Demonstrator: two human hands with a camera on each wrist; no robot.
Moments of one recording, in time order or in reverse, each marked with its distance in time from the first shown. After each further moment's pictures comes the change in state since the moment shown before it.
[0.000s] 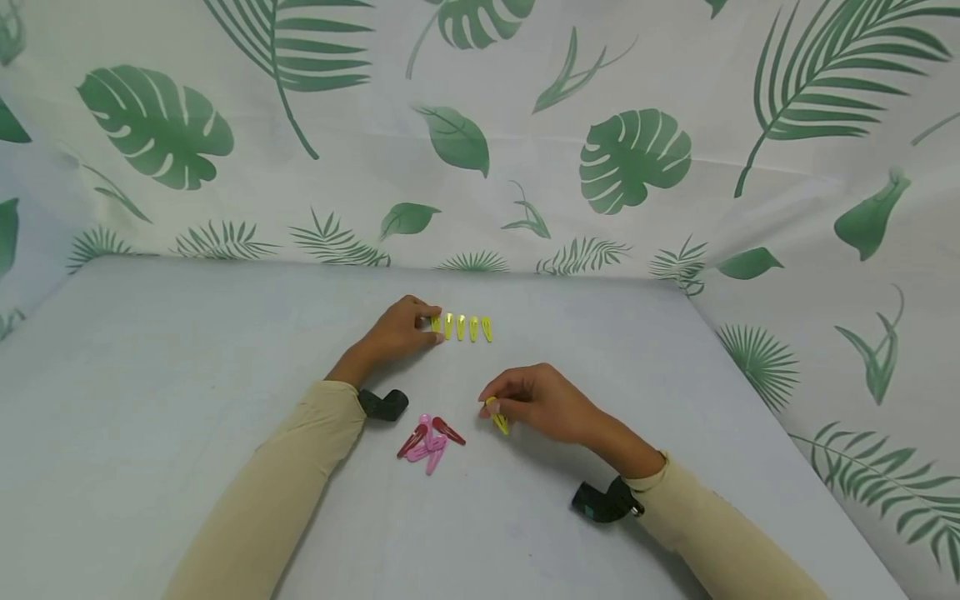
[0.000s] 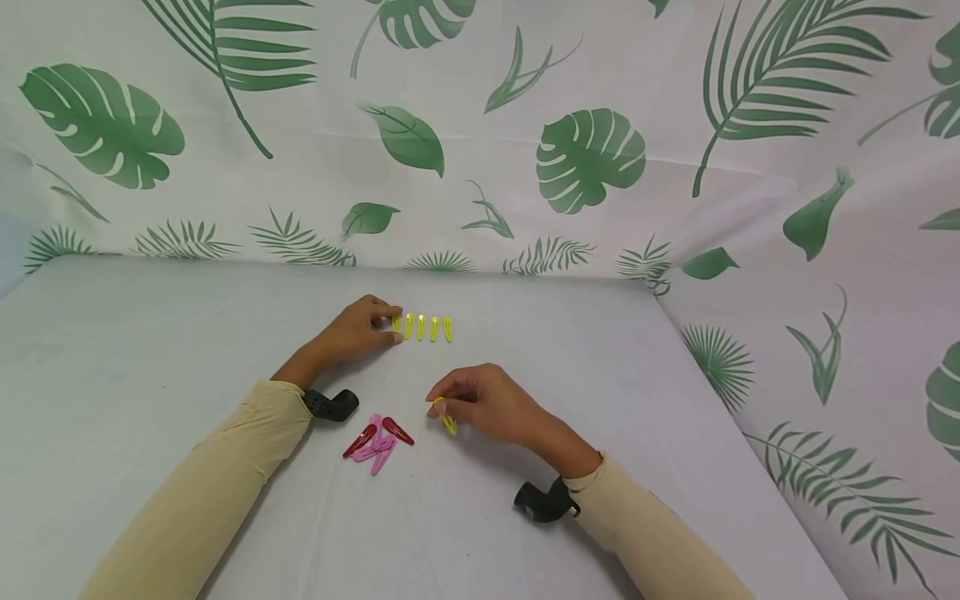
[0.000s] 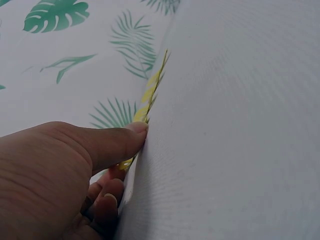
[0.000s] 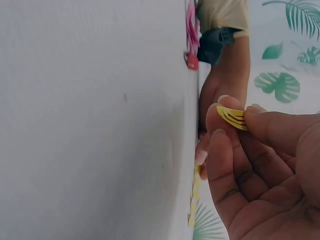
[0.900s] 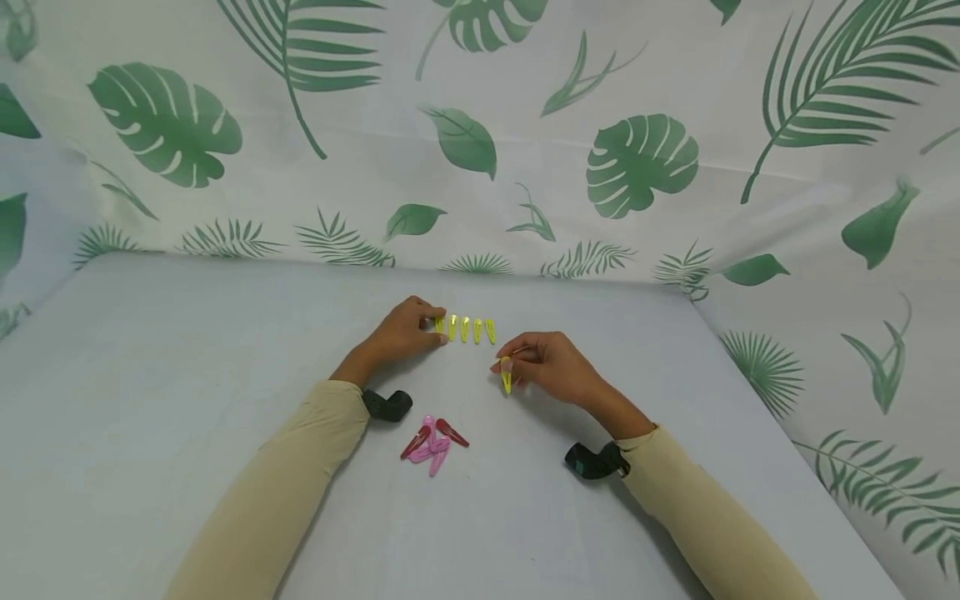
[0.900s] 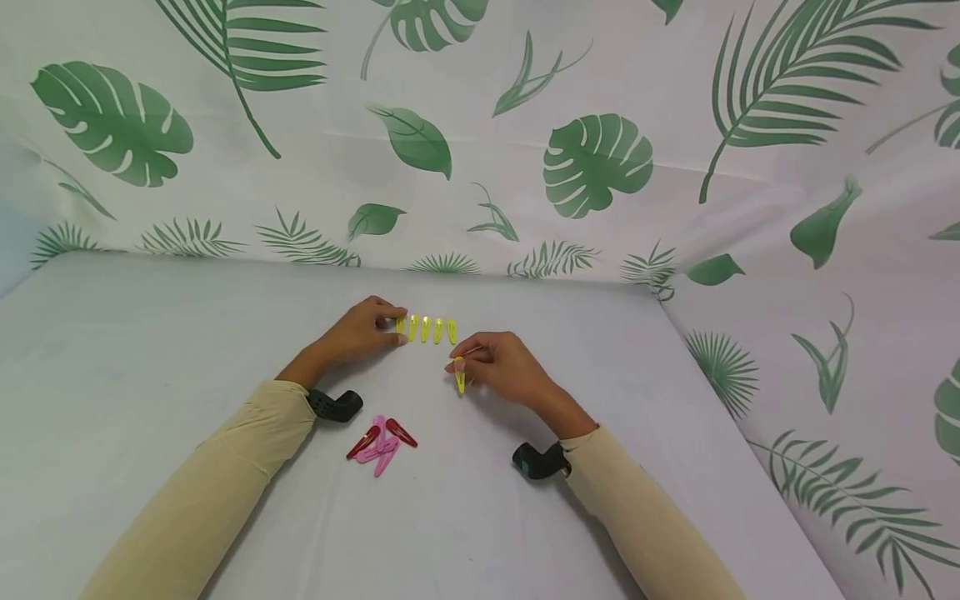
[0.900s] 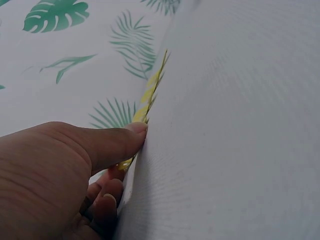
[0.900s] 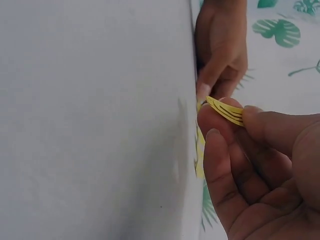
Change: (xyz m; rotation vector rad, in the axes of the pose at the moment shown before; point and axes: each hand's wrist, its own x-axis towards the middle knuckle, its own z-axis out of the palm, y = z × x) left_hand -0.002 0.000 -0.003 0.002 0.001 0.035; right_hand 0.033 0.023 -0.027 0.016 0.160 0.120
